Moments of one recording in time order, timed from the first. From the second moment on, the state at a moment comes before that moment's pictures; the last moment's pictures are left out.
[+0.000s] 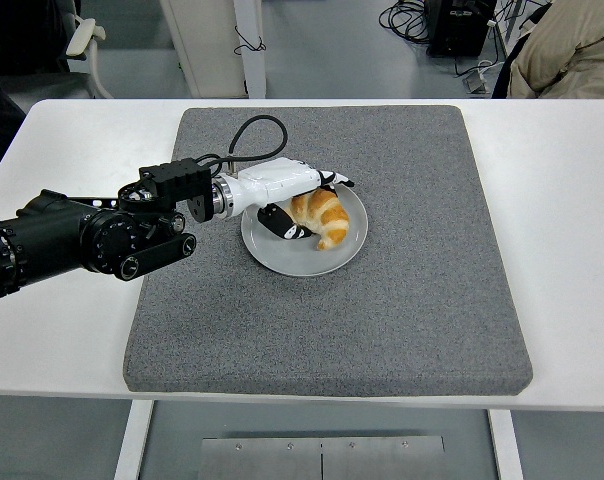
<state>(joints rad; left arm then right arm) -1.26 0.14 0.35 -0.75 1.07 0.25 -0.41 -0.10 0.00 0.02 0.13 -0.10 0.03 0.41</state>
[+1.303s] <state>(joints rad) -1.28 0.29 0.11 -0.75 0.89 0.24 -0.59 -0.10 0.00 0.03 0.13 -0.10 0.03 0.41</state>
